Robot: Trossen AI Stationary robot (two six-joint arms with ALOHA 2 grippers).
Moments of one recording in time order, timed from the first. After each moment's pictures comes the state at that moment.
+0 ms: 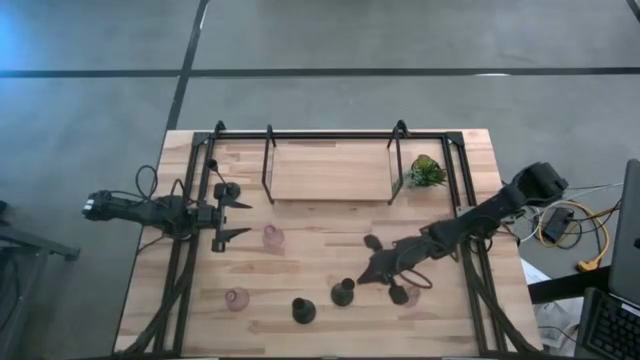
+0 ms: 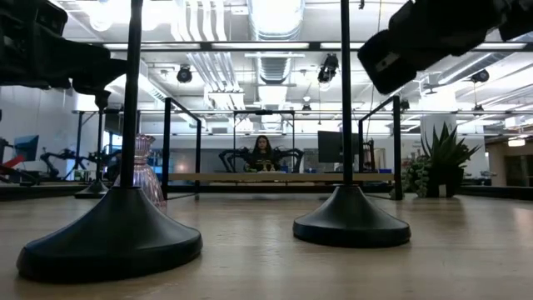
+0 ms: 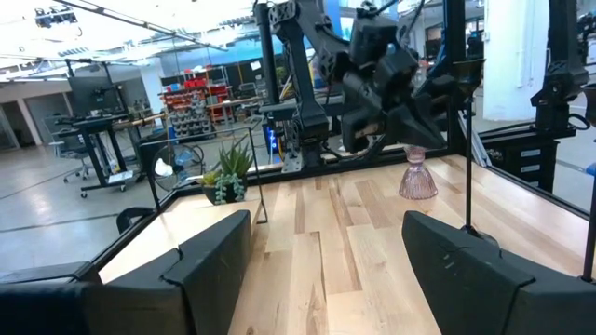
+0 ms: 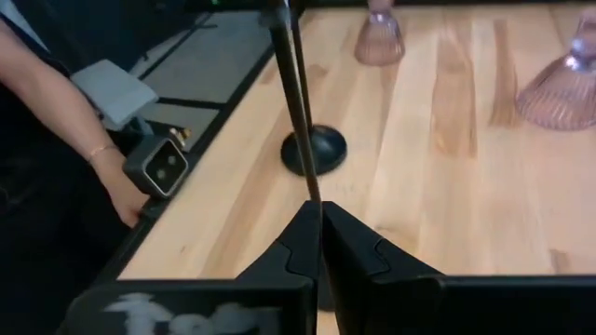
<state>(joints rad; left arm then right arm) -0.20 0.01 0.01 0.04 -0.20 0.17 0.43 1.44 0.64 0.35 -0.03 0.22</state>
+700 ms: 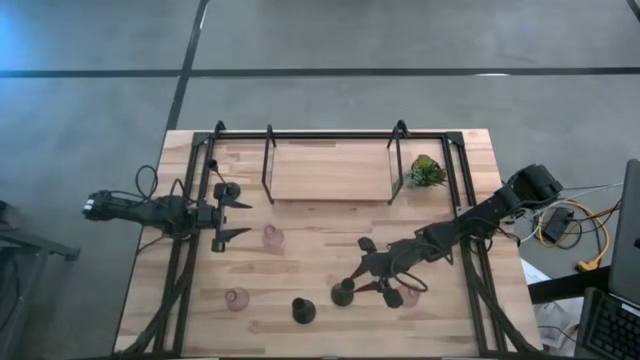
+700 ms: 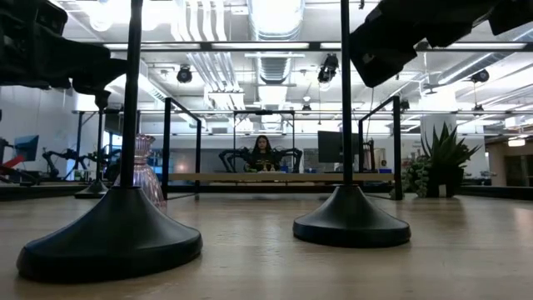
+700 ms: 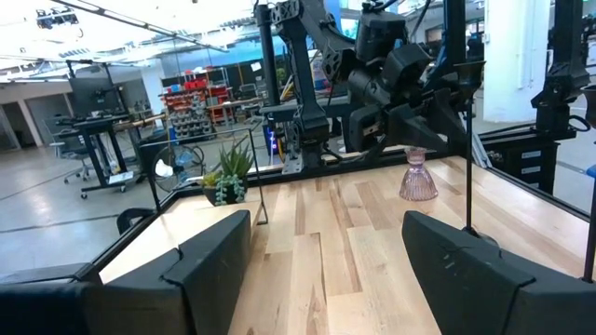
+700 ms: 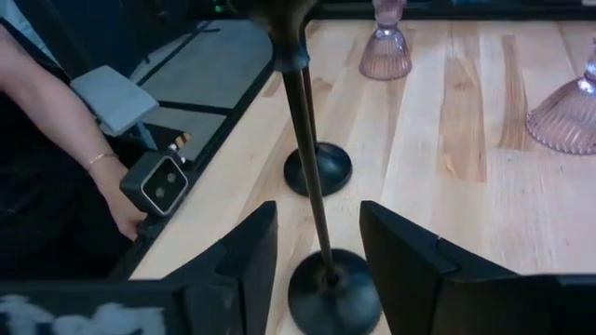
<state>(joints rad) -0.20 0.02 0.01 0.05 -0.20 0.17 0.43 1.49 0.70 0.37 -0.03 0.21</state>
